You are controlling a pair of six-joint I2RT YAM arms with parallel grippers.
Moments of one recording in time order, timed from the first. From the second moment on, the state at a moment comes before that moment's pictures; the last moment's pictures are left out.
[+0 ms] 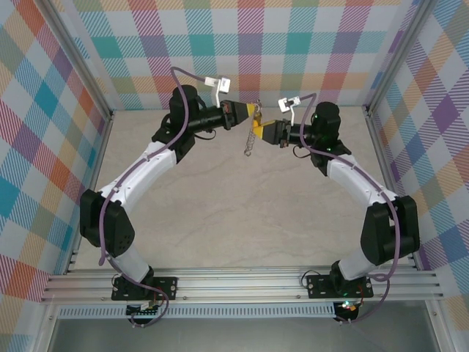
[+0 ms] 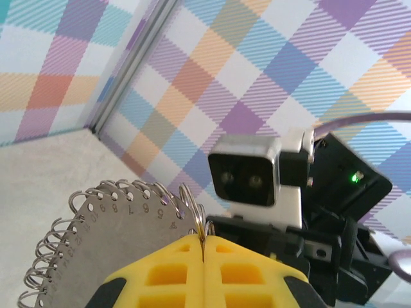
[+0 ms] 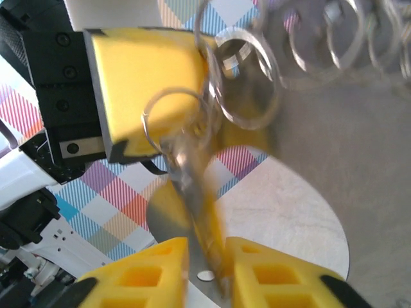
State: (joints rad) left arm -0.48 1.67 1.54 0.12 0.70 -0.60; right arm 0.30 1.52 1.16 0.35 -1.12 0.66
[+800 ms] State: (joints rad) left arm -0.48 1.63 1.54 0.19 0.72 -0.61; right arm 0.28 1.34 1.19 0.27 -0.85 0.65
